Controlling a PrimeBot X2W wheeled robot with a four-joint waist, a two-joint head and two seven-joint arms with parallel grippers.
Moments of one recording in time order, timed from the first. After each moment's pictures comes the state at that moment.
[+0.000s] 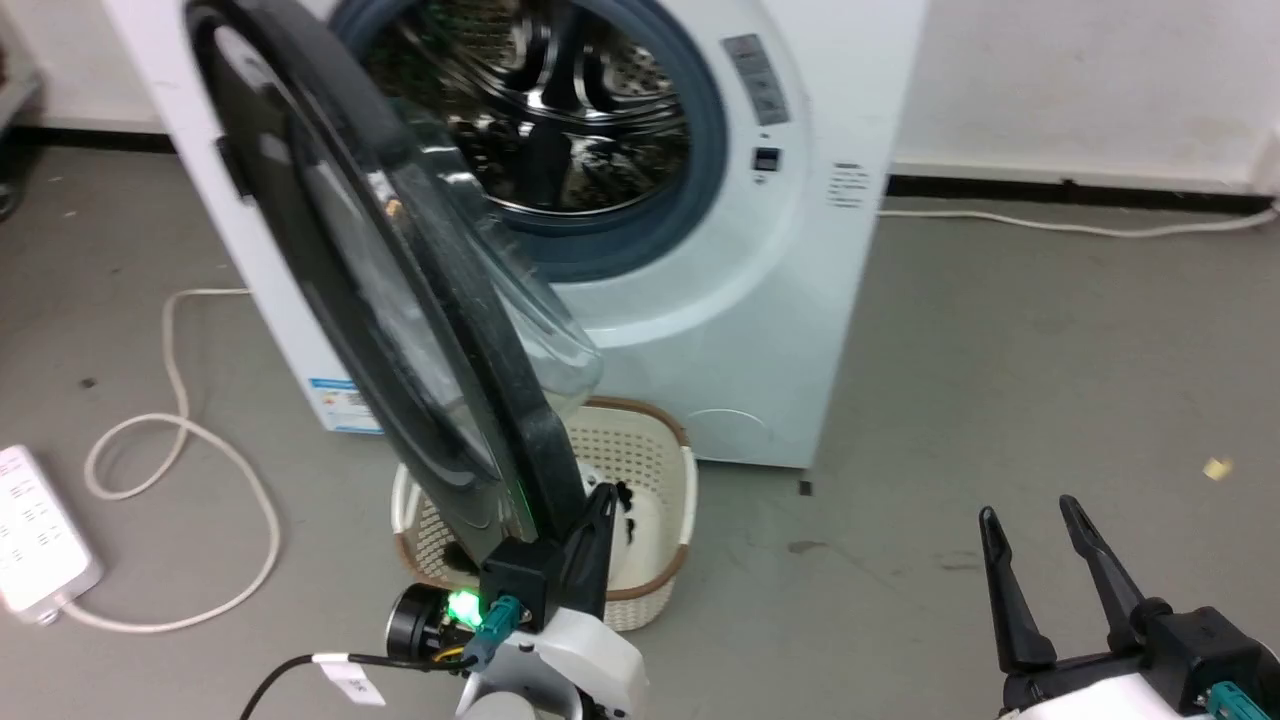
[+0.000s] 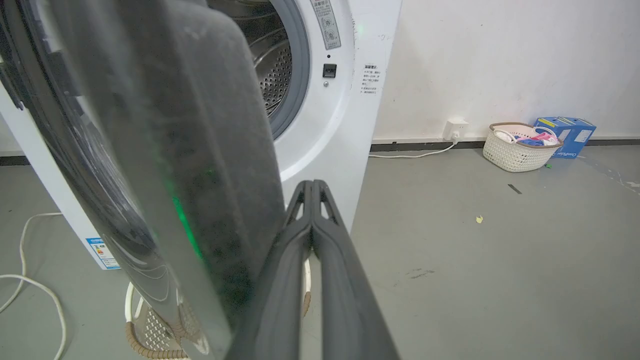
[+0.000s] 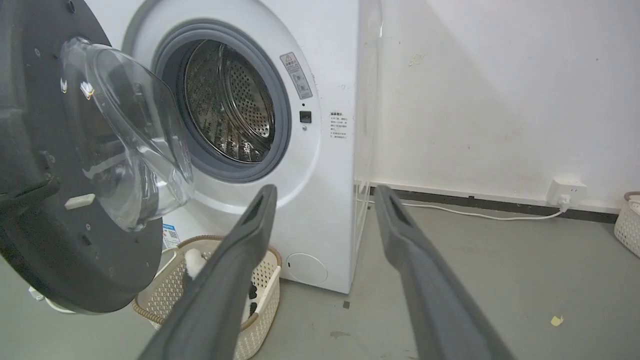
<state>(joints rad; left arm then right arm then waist) -0.23 0.04 -0.43 0.37 -0.24 0.14 -0.23 0.06 -0.05 -0.01 0.03 0.08 0.13 -0.26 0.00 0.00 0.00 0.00</state>
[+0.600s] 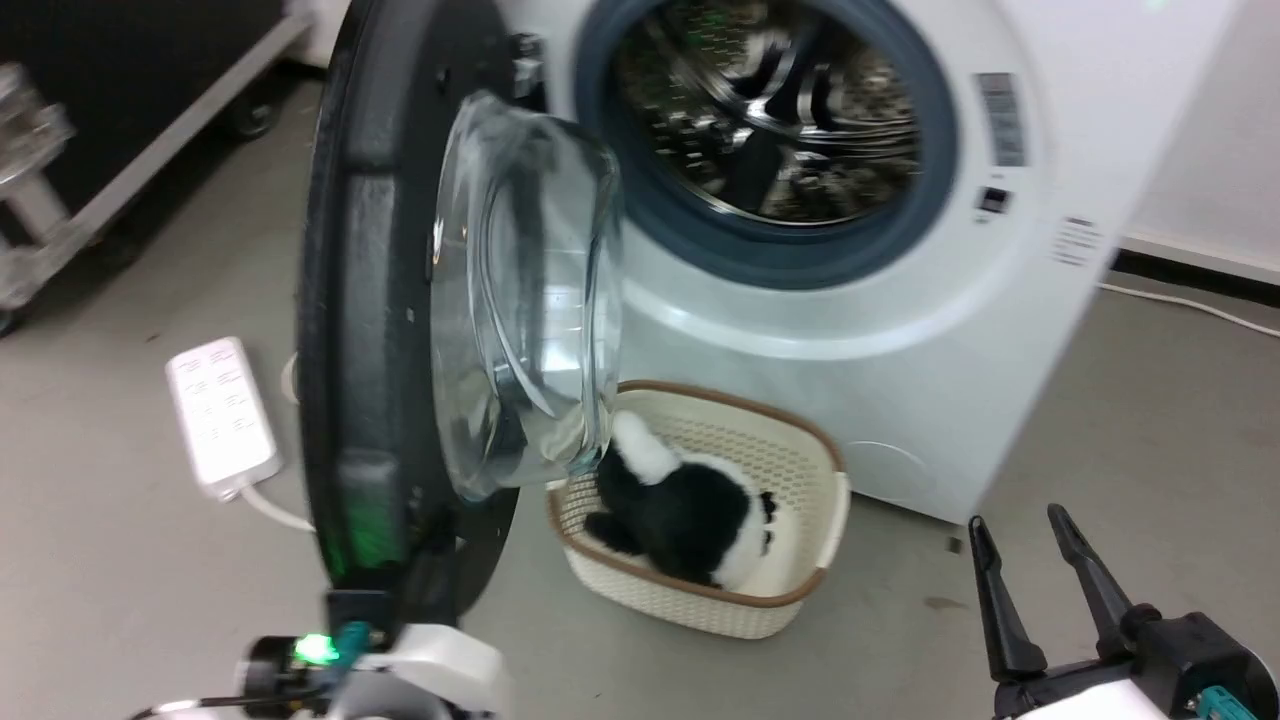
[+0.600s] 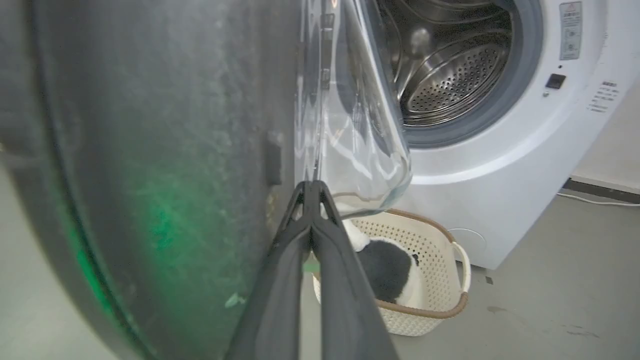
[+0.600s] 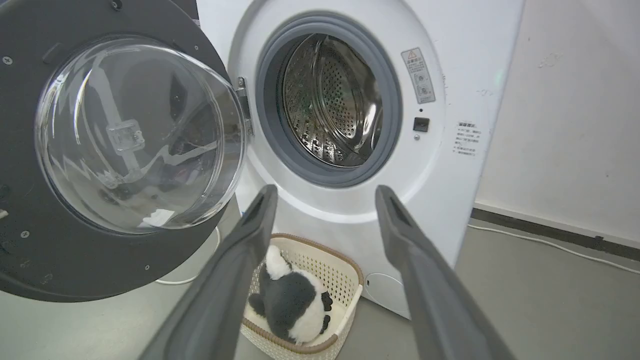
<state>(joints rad) -0.15 0.16 -0.30 0.32 -0.29 0.18 -0.25 0.06 -0.05 0.00 0.03 0.10 0.13 -0.26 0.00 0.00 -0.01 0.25</state>
